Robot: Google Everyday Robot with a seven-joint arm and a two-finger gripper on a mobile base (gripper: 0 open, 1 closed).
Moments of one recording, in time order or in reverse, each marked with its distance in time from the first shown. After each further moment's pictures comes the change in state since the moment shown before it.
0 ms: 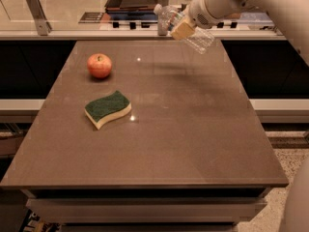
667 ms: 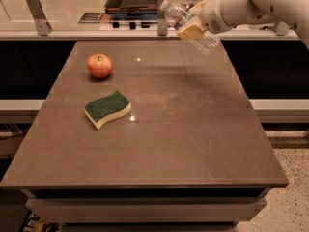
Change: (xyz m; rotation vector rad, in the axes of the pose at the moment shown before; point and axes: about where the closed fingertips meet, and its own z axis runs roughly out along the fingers) arm 0.002 0.003 -0.022 0.023 -0.162 -0.036
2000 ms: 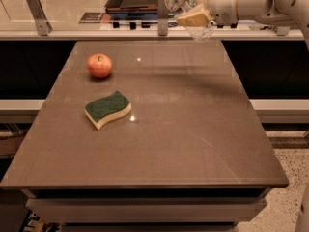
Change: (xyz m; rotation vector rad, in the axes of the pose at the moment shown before) arm -0.033 -0.018 -0.020 -0.092 -0.347 -0.079
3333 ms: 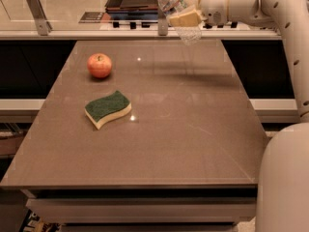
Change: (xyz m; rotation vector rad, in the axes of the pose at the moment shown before) arm 0.008 -0.003 0.034 -0.109 -0.103 0.143
